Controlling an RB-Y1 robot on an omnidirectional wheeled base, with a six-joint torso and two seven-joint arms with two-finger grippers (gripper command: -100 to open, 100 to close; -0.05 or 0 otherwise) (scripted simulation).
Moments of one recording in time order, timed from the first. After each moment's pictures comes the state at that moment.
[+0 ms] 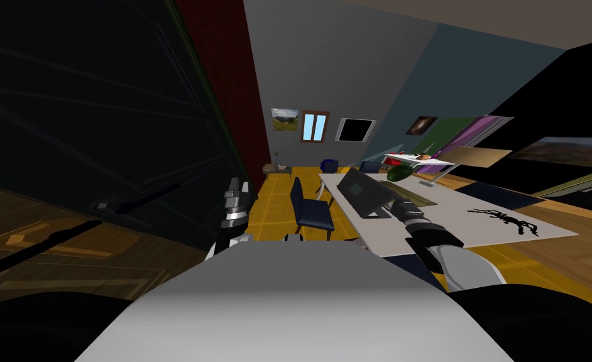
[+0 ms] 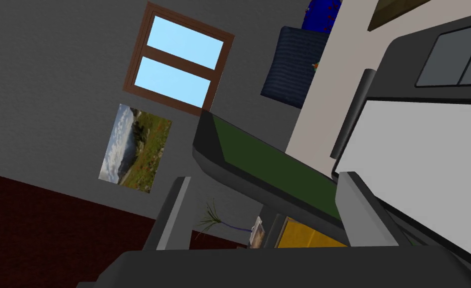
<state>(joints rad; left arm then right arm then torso) 0.53 -0.01 -0.05 -2.24 -0.02 -0.52 0.02 0.45 -0.37 -0.79 -1.98 1.67 -0.45 1.20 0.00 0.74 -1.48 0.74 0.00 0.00</state>
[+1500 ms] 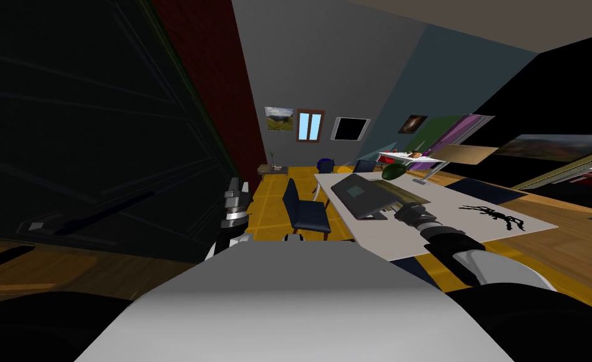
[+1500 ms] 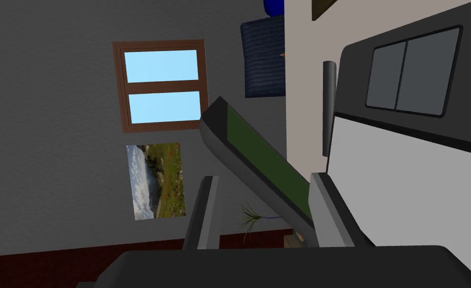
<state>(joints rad) 0.53 -0.01 -0.05 -2.24 -0.02 -0.52 0.02 0.51 -0.54 -0.82 -1.82 1.50 -0.56 0.91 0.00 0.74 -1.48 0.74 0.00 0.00</state>
